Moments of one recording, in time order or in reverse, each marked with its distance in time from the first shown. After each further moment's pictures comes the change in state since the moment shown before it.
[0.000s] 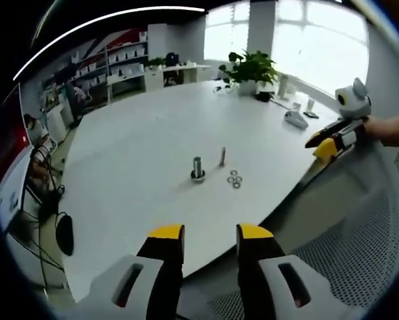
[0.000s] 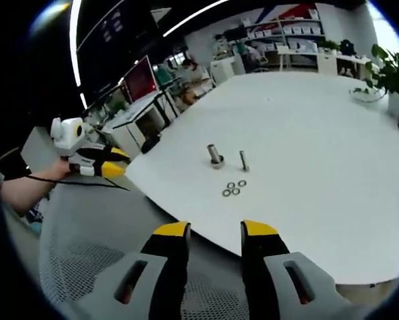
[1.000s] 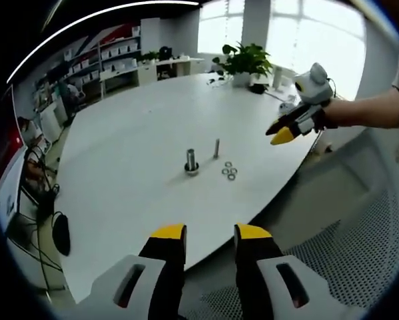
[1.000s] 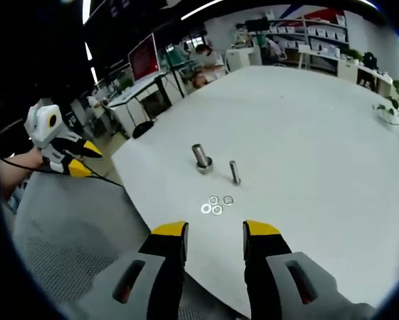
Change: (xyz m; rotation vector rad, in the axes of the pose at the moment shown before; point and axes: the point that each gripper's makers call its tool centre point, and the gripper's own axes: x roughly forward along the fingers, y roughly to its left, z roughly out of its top) left arm 0.004 -0.007 -0.008 0.024 0.051 -0.038; right arm 0.076 -0.041 0.024 -0.125 0.092 0.031
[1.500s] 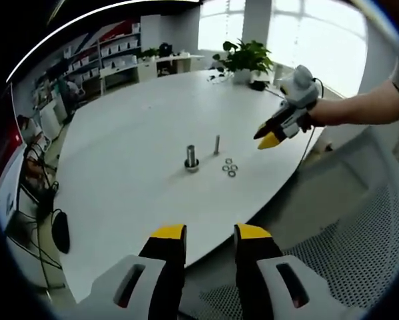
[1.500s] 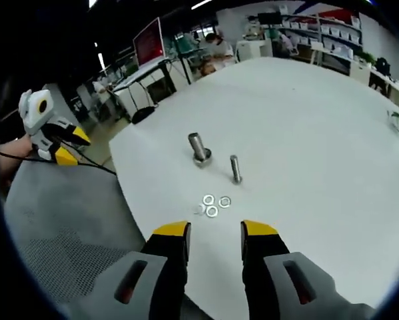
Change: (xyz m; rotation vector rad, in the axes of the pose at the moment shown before) left arm 0.001 0.002 -0.003 -0.008 0.016 0.003; right arm 0.035 -0.008 -0.006 -0.109 0.083 0.026
